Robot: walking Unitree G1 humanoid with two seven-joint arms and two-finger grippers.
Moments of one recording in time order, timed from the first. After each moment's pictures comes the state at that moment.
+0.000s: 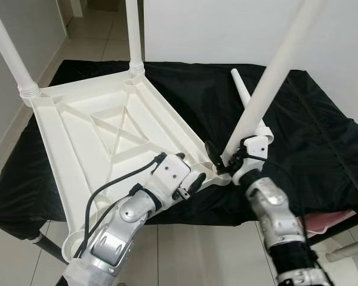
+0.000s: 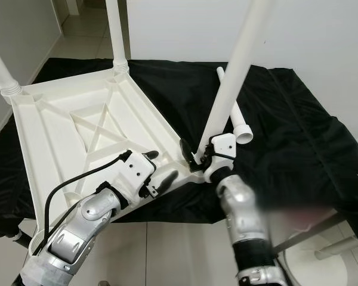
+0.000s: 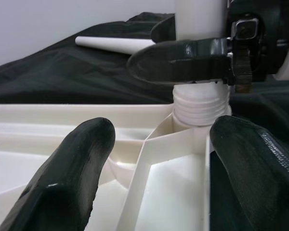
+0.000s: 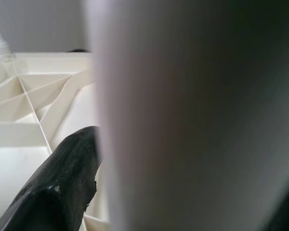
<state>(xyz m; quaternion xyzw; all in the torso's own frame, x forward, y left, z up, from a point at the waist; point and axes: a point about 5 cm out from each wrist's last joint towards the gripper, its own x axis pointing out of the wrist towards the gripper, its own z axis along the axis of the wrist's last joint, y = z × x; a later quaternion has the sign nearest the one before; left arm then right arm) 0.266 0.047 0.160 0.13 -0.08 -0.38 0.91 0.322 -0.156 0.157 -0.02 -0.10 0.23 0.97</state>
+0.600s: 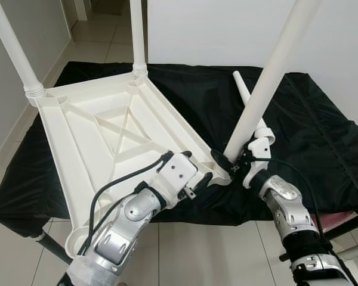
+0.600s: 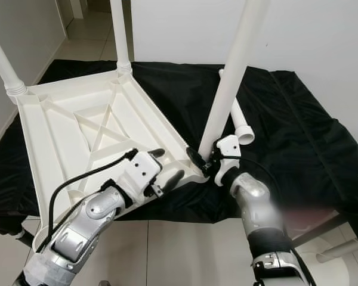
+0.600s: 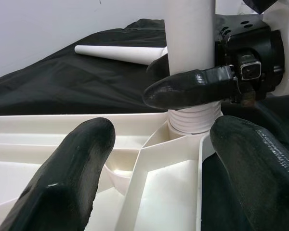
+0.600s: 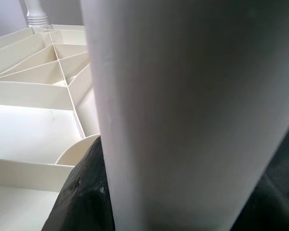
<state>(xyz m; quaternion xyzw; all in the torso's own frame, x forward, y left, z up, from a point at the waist) 0.266 0.042 0.164 0.14 -0.09 -0.39 0.91 0.329 -0.169 0.141 -0.05 -0.06 0.31 0.95</state>
